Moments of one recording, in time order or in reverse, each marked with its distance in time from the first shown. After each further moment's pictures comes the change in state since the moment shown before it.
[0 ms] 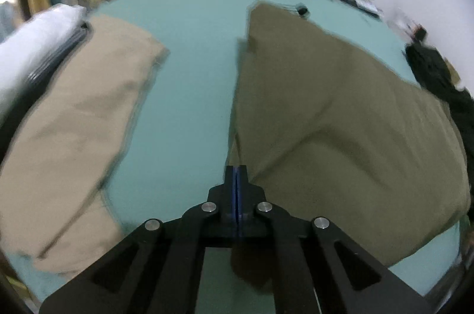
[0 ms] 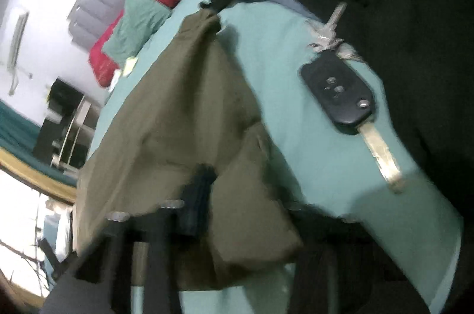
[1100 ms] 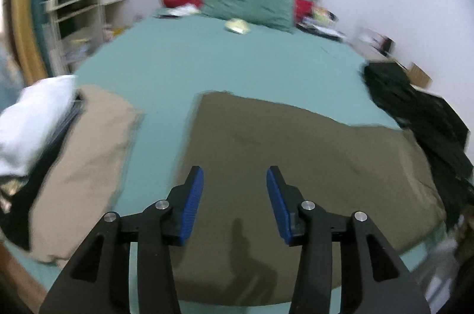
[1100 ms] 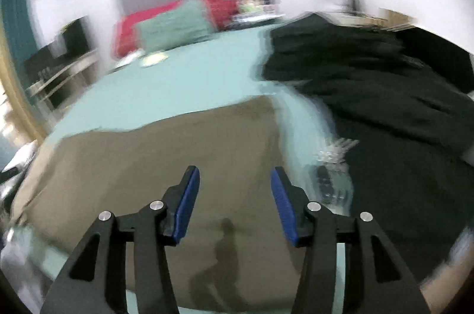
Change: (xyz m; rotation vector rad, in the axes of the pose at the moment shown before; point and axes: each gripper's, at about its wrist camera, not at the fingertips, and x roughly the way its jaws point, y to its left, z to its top) left arm -0.078 -0.063 0.013 0.134 -0.110 -0.151; right arm -0.064 0.100 -0.015 -0.512 -0.179 -0.112
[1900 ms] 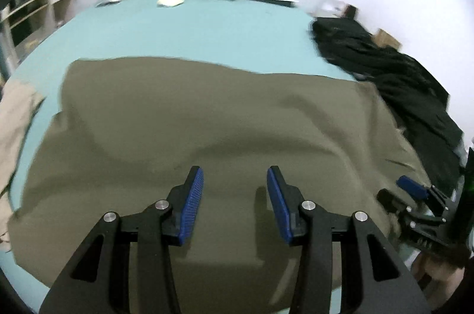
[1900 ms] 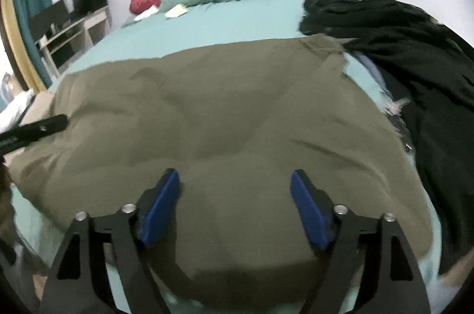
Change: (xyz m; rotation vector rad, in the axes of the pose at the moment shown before) left arm 0.069 -0.158 -0.053 0.108 0.071 -0.120; right arm 0.033 0.063 -0.069 -0.052 0.114 -0.068
